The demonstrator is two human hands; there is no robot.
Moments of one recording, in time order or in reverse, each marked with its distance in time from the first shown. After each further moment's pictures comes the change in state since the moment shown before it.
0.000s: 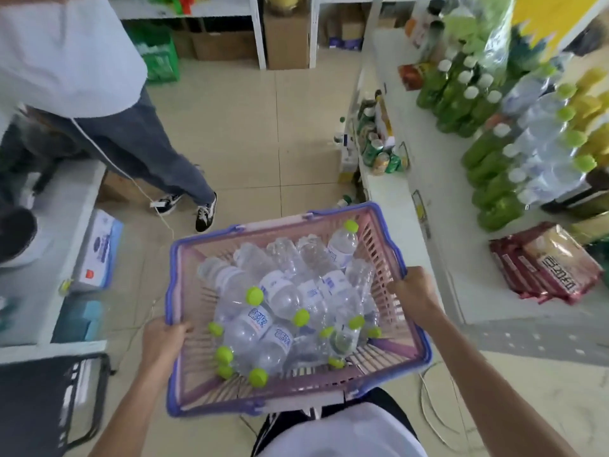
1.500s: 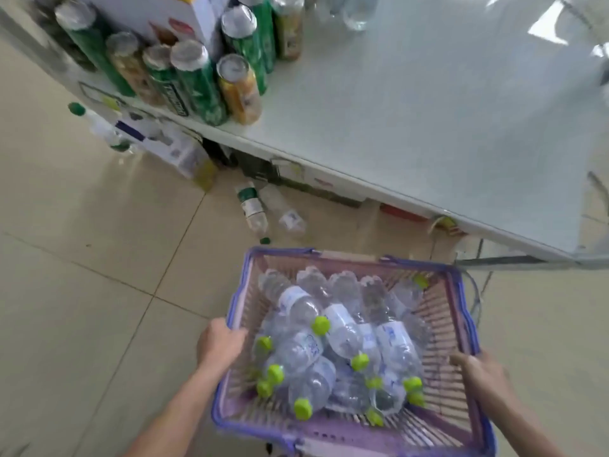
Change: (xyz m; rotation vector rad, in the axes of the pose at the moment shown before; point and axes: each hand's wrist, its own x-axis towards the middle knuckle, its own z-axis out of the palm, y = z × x) left_hand 0.512 0.214 0.593 1.293 -0.628 0.699; right_hand 0.314 0.126 0.440 0.794 0.540 1.173
